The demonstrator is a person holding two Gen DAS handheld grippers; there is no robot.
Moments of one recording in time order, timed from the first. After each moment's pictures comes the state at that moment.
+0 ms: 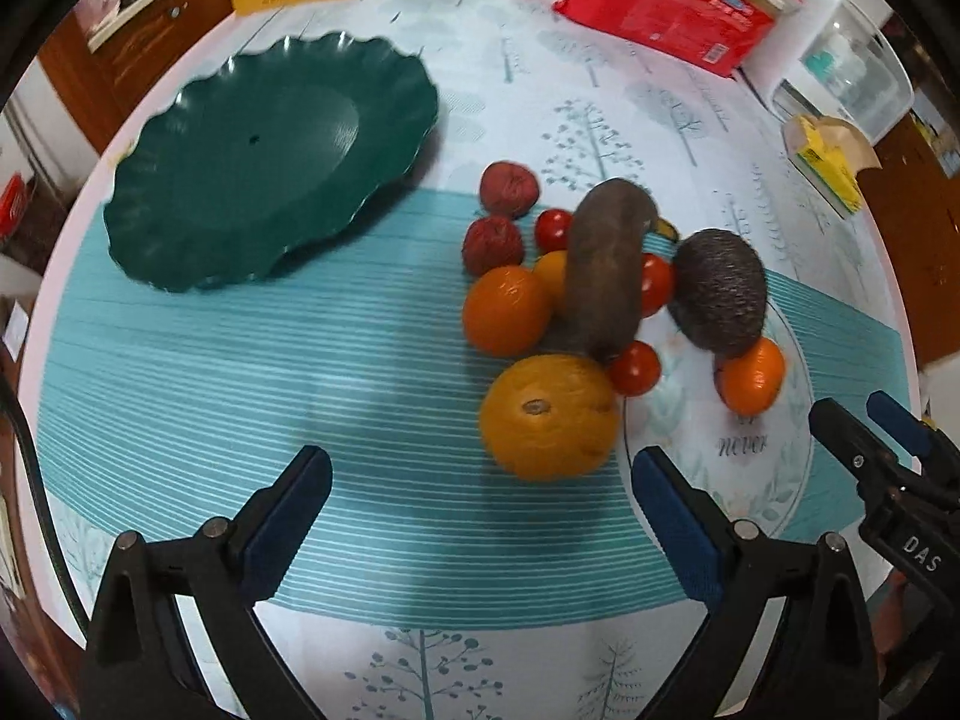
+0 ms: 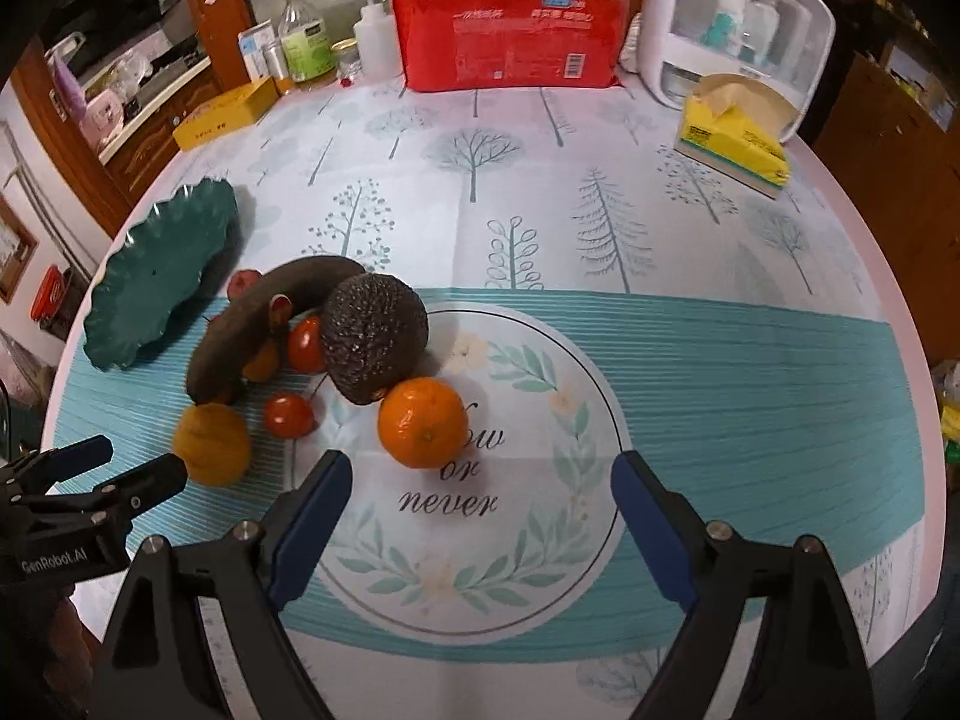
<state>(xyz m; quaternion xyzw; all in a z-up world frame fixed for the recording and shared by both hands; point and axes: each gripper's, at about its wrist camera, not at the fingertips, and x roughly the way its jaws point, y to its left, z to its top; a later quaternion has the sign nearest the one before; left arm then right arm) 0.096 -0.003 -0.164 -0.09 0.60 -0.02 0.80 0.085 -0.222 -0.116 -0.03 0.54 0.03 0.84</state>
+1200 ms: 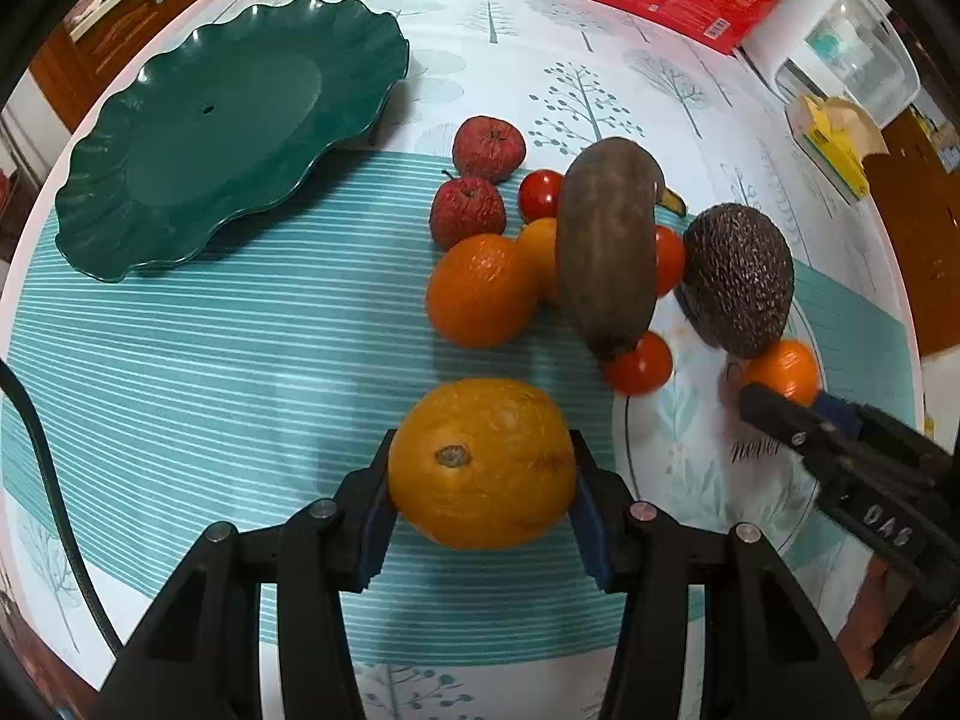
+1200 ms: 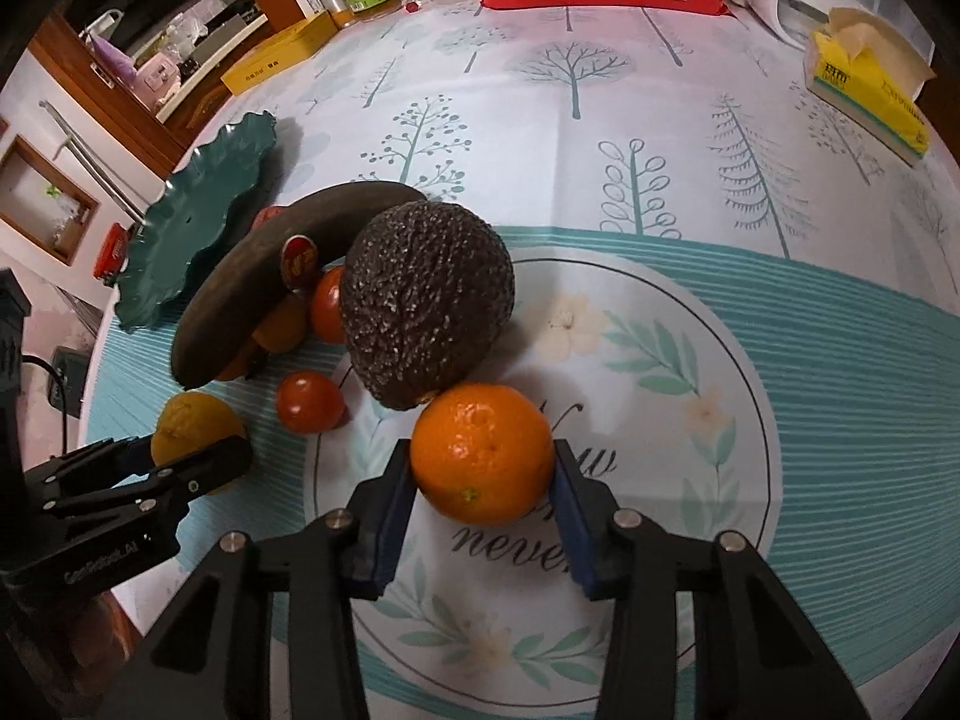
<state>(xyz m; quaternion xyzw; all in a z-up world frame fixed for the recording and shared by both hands) 0.109 -0.019 -0.193 -0.09 0.61 -0.04 0.78 0.115 -0.213 -0.170 0.02 0.59 0.14 0.79</state>
